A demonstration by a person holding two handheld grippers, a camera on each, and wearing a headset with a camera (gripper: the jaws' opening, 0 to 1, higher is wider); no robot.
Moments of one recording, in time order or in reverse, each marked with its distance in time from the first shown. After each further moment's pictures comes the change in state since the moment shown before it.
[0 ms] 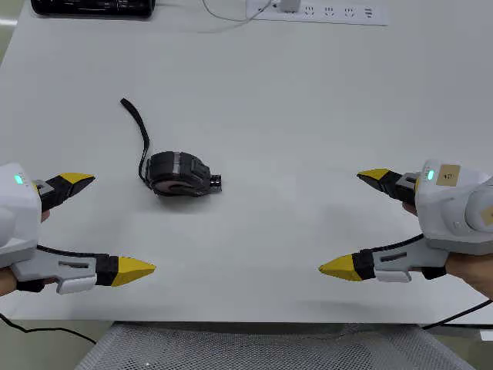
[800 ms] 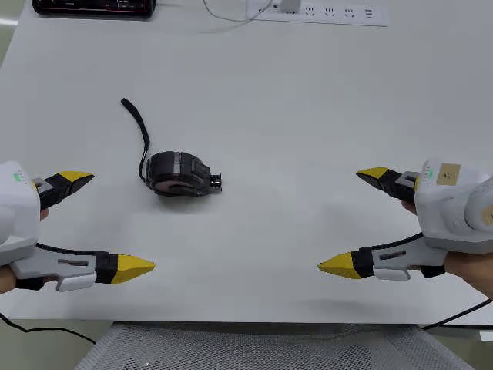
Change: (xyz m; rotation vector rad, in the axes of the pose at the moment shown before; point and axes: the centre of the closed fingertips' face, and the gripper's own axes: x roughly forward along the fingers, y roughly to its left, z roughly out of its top) left arm -0.001 0.002 0.002 -0.010 -0.010 0.003; right arm 0.000 -0.002 0.002 -0.005 -0.006 -0.003
